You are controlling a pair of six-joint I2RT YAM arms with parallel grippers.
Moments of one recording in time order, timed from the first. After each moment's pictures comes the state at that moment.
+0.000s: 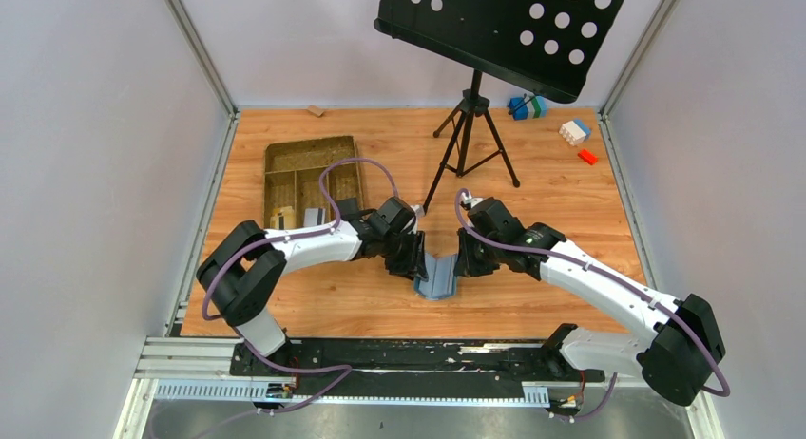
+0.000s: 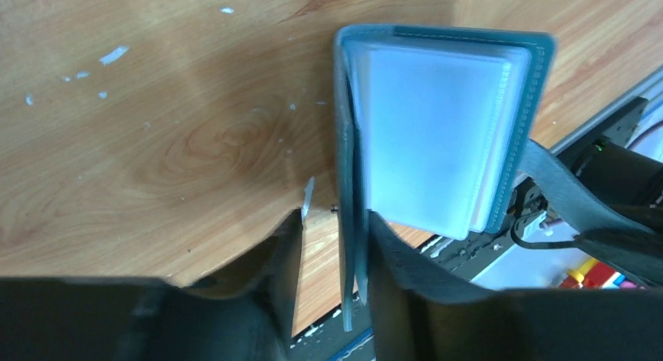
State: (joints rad) left arm -0.84 1.64 0.94 -0.30 0.31 -0.72; right arm 0.75 1.16 0.85 -0.65 -0.10 0.55
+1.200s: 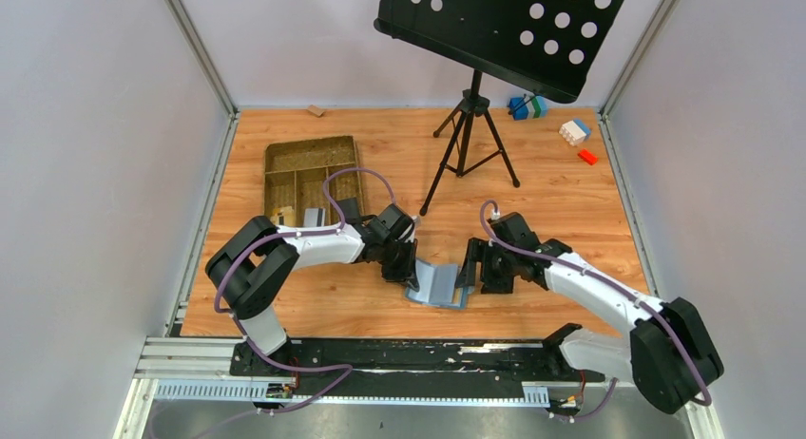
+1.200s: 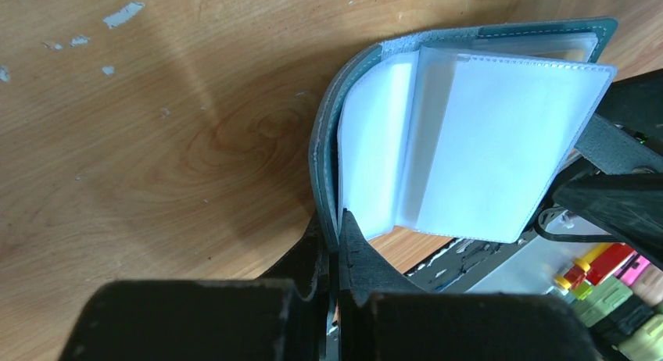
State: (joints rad) left arm -0.84 1.71 0.90 -0.28 0.35 -0.72; right arm 0.55 1.13 0.57 -0.49 -0.27 0.69
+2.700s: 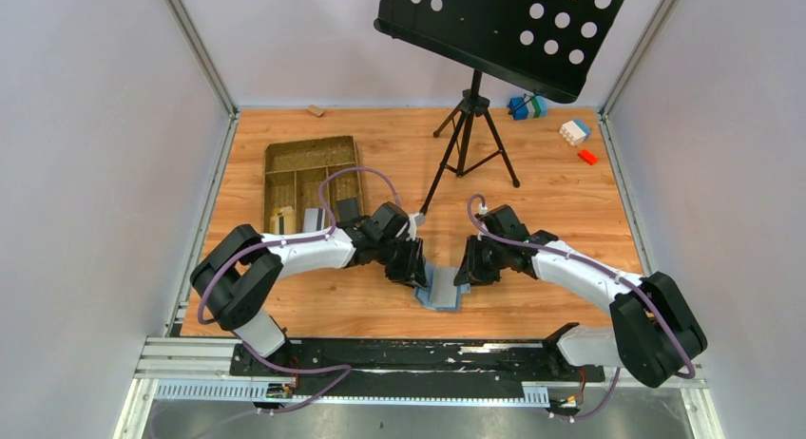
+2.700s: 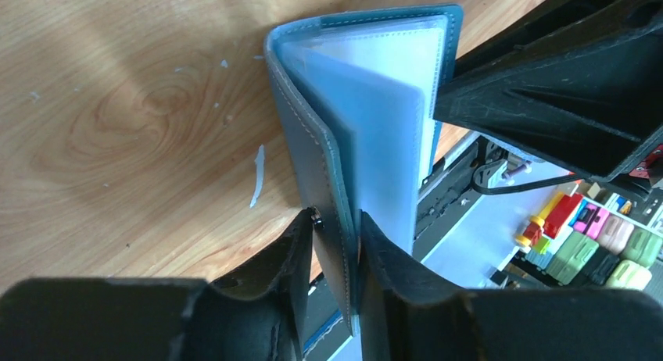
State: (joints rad) left arm -0.84 1.62 0.85 -0.19 0.46 -0.73; right arm 0.56 1.29 0.63 -0.39 -0.35 0.67
